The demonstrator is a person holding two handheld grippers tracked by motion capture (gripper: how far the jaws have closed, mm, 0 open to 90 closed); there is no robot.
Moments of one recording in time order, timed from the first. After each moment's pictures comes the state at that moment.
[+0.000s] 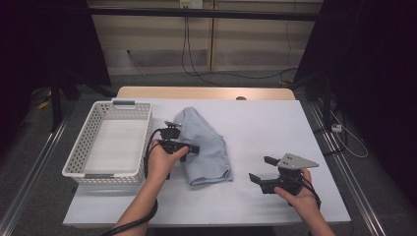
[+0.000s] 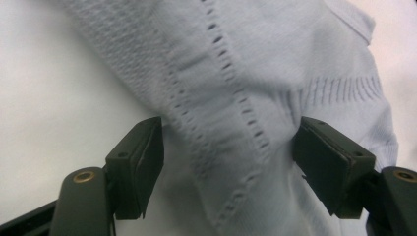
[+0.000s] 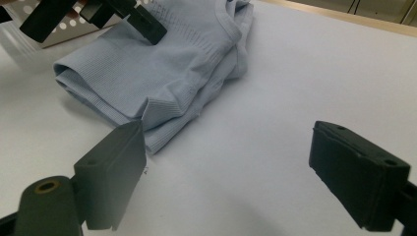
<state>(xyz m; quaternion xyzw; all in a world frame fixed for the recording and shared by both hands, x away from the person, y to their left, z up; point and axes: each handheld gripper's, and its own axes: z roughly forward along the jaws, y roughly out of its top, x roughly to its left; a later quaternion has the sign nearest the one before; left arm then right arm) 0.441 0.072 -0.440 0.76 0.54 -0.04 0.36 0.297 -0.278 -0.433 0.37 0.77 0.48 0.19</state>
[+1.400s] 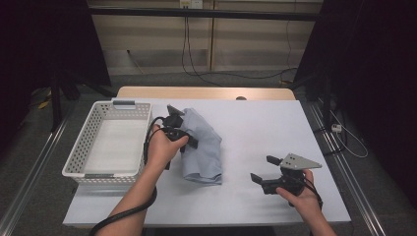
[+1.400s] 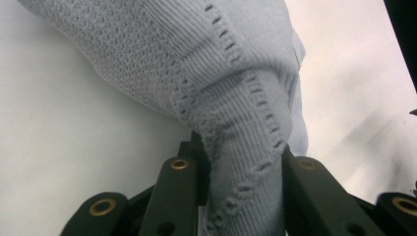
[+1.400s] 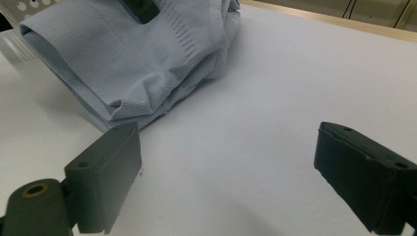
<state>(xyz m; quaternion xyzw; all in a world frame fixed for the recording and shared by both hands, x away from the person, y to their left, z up) 0.452 0.067 -0.385 0.78 0.54 -0.10 0.31 0.294 -0.281 -0.431 0.38 0.76 0.49 0.20</state>
